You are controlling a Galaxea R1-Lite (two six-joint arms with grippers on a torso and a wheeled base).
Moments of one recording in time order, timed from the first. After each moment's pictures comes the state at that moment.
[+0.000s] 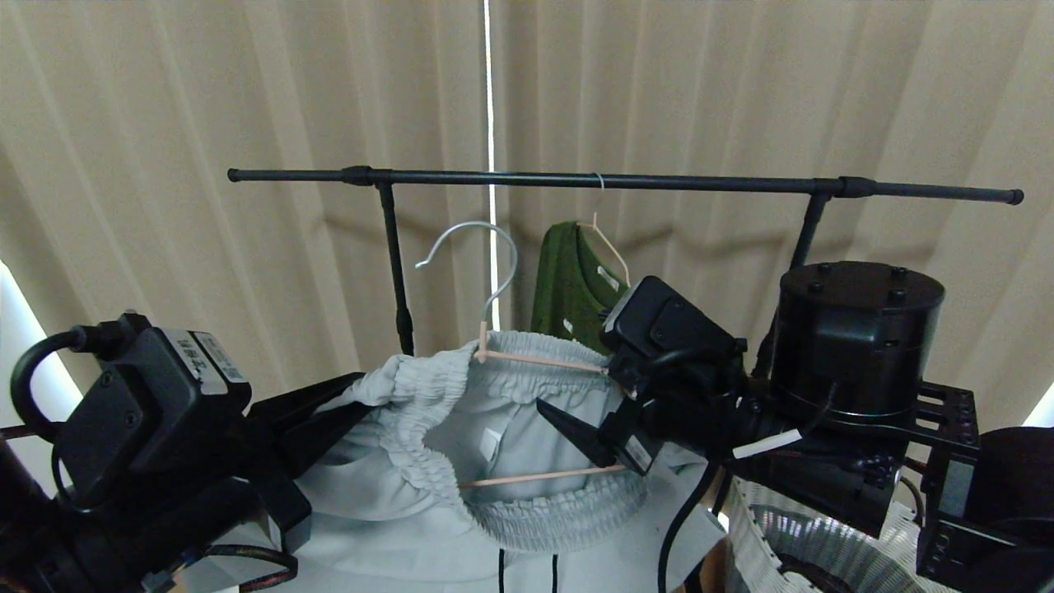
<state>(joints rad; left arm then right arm) -0.61 1.25 -0.34 -0.83 -0.01 0.44 0.82 1.70 -0.81 -0.64 -0.12 -0.41</state>
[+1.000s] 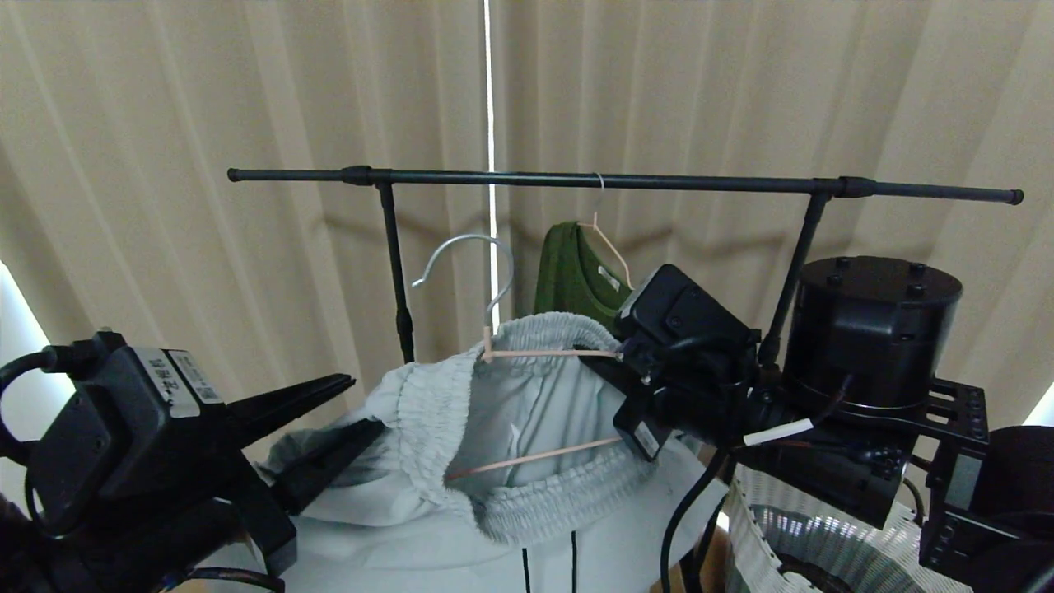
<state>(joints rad) -0.62 1.22 -0.31 -0.83 -0.01 0.41 0.80 1.69 -0.80 -0.70 -0.12 -0.41</state>
